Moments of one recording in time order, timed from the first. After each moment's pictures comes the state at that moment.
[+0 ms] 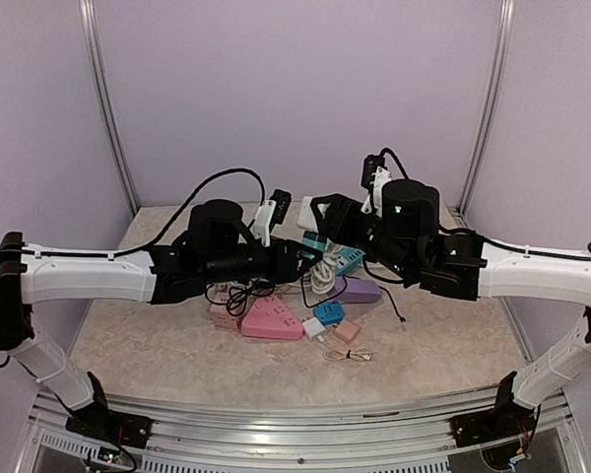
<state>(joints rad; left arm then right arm) -0.95 1.55 1.05 0.24 0.12 -0.44 1.05 1.41 1.12 0.17 0.48 0.66</state>
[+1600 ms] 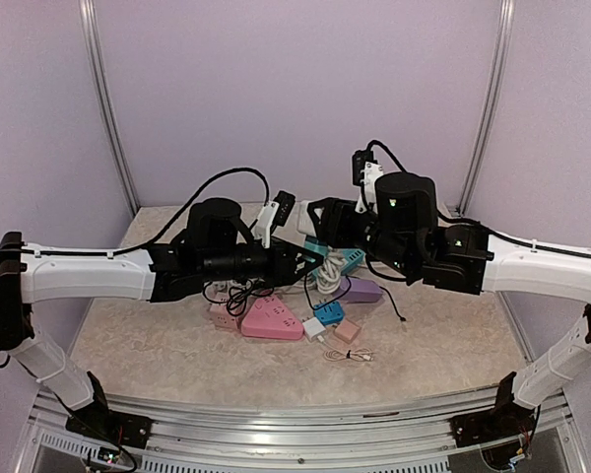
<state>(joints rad) -0.93 1.55 1.06 0.23 0.21 -0.38 1.07 1.41 1.20 0.01 0.50 0.52</state>
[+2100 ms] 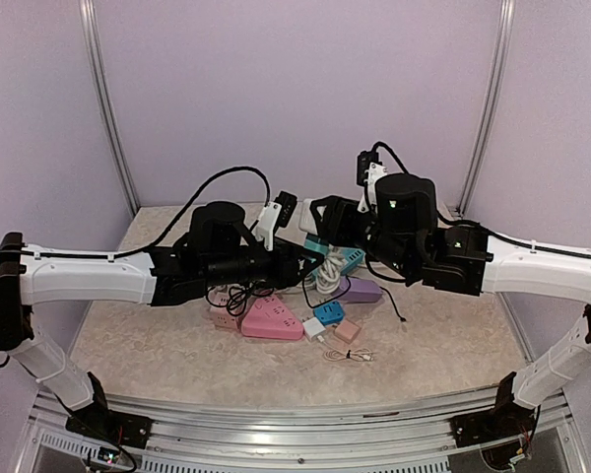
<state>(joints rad) -0.97 1.55 1.06 0.23 0.10 -0.33 1.07 1.41 1.19 0.02 0.54 0.58</state>
